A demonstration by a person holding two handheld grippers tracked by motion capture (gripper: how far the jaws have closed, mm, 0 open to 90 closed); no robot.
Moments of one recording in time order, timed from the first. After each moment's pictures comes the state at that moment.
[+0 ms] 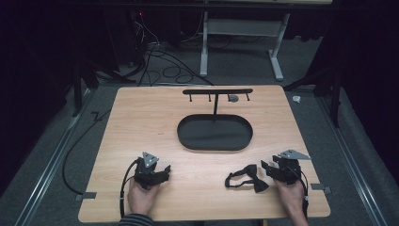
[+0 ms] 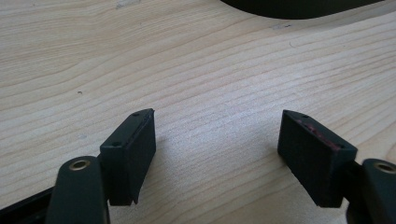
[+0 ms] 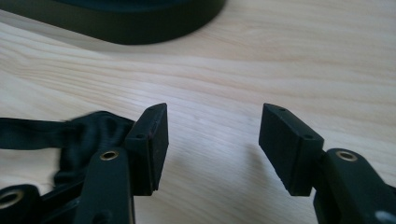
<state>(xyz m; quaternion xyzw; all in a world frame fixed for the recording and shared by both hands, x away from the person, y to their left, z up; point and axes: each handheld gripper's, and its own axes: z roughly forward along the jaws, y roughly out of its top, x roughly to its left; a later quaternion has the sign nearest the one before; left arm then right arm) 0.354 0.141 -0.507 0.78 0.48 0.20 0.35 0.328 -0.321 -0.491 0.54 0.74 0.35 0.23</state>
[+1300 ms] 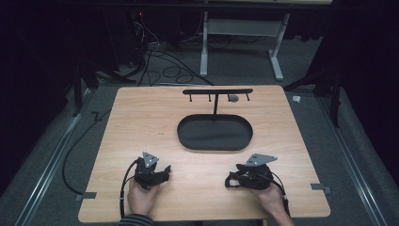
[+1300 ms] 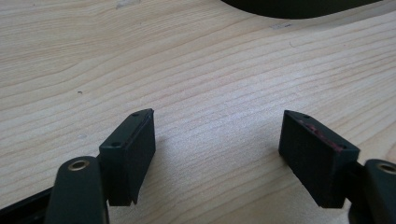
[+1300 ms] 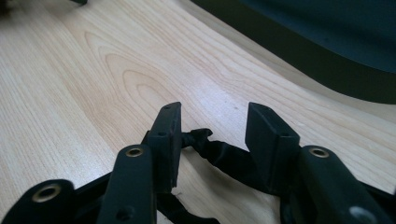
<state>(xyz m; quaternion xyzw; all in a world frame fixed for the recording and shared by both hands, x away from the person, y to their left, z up) 0.354 0.141 -0.507 0.78 0.48 0.21 0.35 0.321 -0.230 -0.474 0.37 0.84 0.37 0.13</state>
